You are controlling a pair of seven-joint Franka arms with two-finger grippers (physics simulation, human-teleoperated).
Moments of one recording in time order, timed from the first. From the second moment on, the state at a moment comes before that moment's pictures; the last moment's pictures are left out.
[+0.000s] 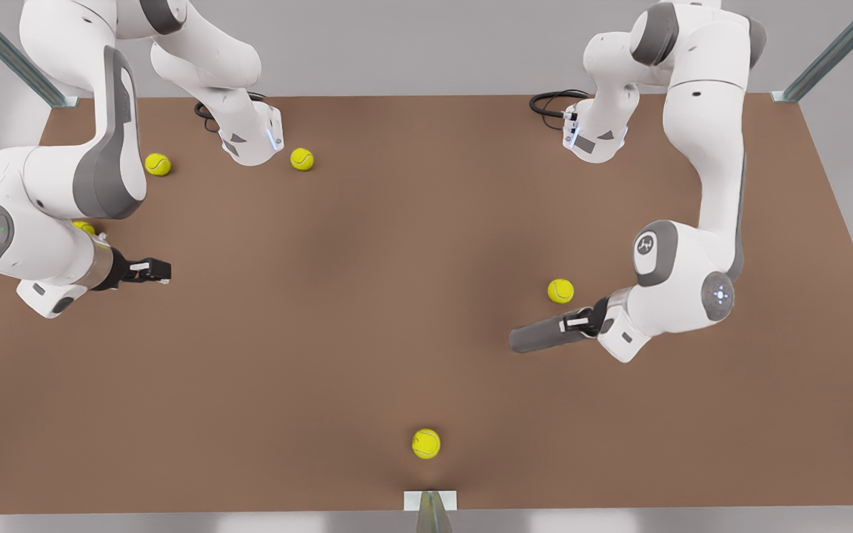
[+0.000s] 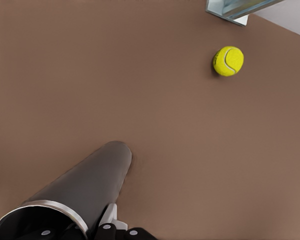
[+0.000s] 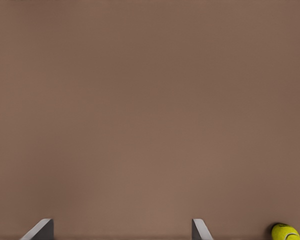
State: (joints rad) left arm -0.15 0.46 -0.08 -1.50 -0.37 1.92 -0.24; right arm -0.11 0.26 0.15 -1.42 -0.07 1.49 -0.07
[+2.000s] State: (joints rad) left arm -0.07 0.46 -0.11 -1.38 0.03 1.74 -0.41; right arm -0.13 0.26 0.16 -1.41 -0.06 1.51 -0.07
